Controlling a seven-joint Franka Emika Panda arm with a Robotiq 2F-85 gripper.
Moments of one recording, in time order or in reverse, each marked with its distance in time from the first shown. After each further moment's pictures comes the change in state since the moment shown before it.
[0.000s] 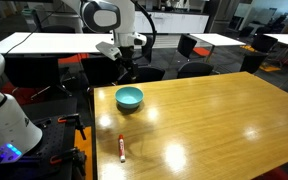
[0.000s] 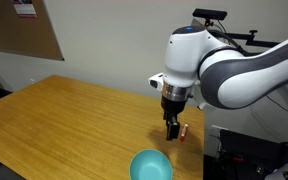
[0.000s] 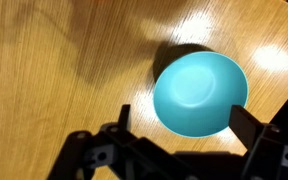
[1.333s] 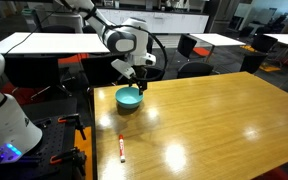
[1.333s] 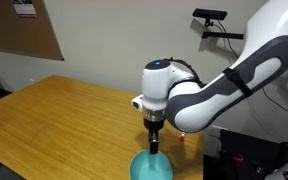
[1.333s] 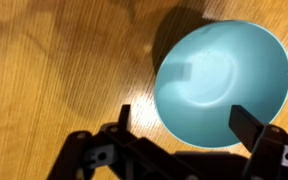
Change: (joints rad) arm 0.000 0.320 0.005 0.133 0.011 0.145 0.003
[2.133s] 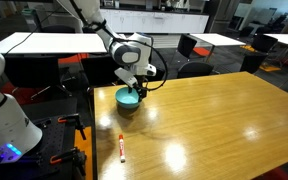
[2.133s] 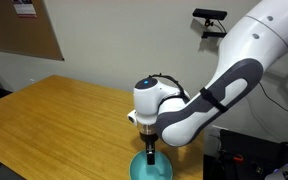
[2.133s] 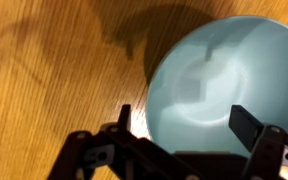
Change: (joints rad) arm -0.003 0.161 0.018 0.071 -0.001 0.010 0.000
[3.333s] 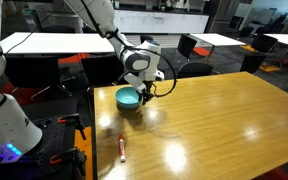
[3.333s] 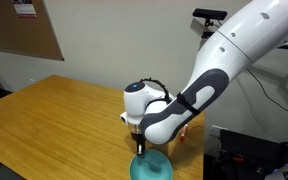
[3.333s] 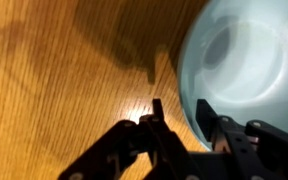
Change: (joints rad) arm -0.027 0.156 -0.003 0.156 0.000 0.000 0.000
